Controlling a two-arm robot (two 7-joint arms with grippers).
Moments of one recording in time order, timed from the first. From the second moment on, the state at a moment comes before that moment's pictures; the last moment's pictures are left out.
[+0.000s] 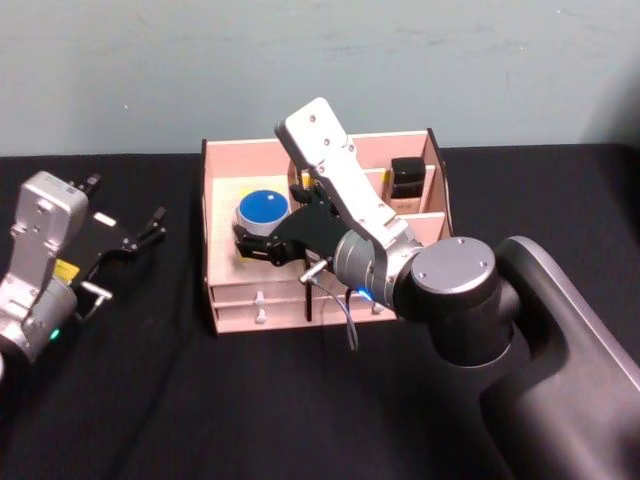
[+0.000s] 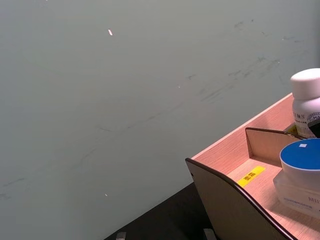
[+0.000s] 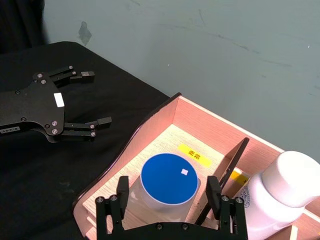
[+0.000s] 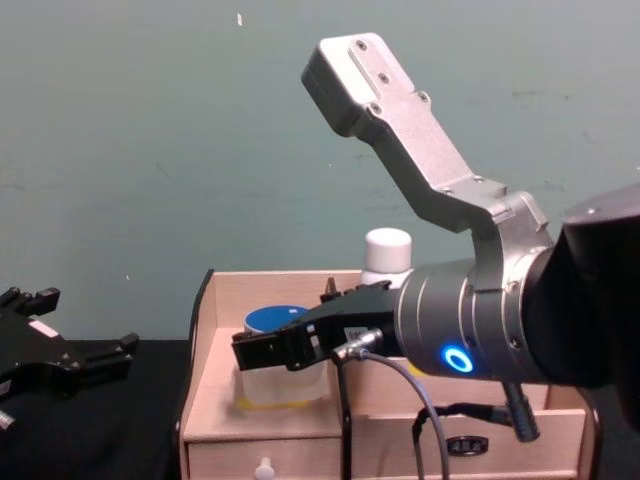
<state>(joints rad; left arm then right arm) -0.20 0.60 0.45 -1.41 -0.25 -0.12 0.03 0.28 0.01 -0.44 -1.57 -0.14 0.55 0.30</state>
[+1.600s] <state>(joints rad) -0.20 0.60 0.45 -1.41 -0.25 -0.12 0.03 0.01 0.12 -0.11 -1.80 -0.25 0.18 0.08</state>
